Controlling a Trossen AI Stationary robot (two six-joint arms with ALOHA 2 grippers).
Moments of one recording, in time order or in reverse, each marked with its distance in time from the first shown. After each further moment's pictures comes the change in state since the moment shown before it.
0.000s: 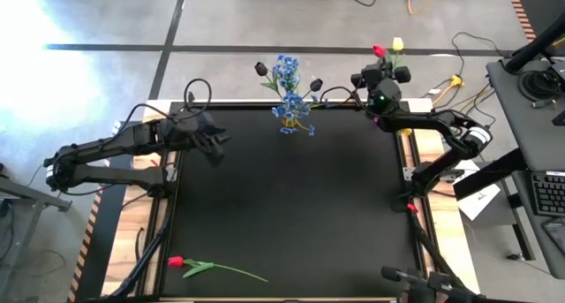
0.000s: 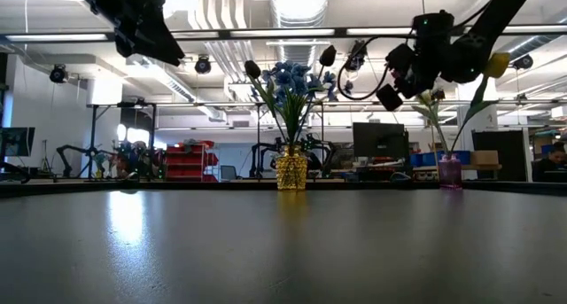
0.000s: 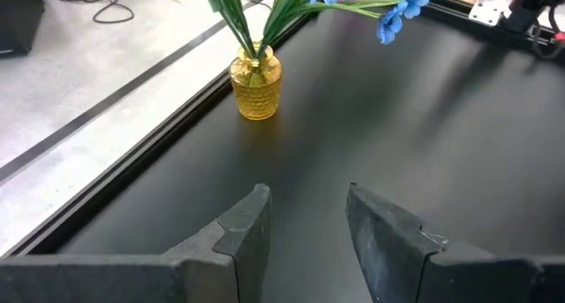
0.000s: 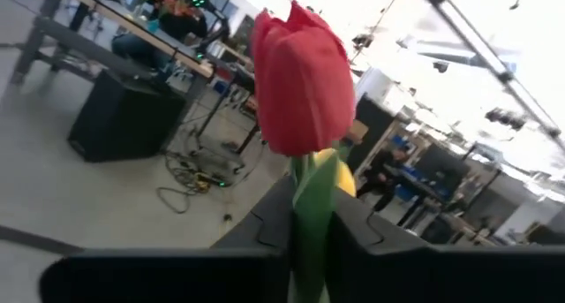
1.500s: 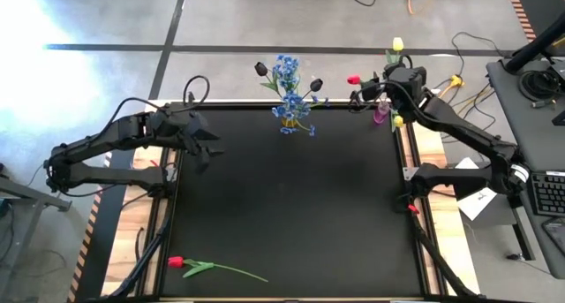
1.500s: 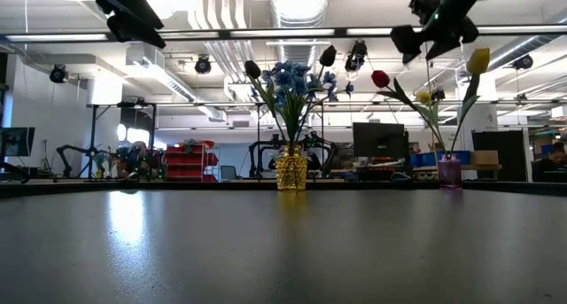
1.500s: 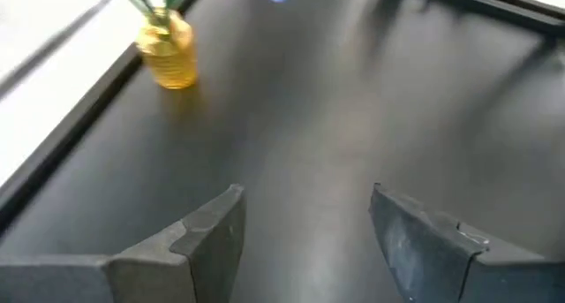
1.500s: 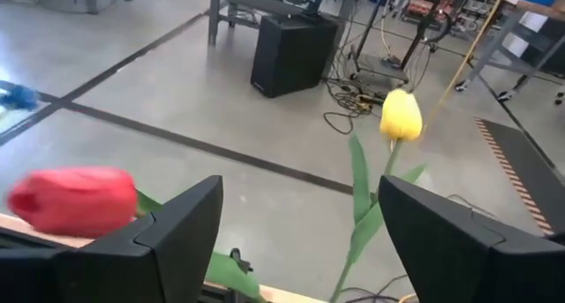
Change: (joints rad) left arm 0.021 0.004 0.167 -0.265 0.278 0.092; right arm 0.112 -0.489 0.311 -1.456 -0.270 0.819
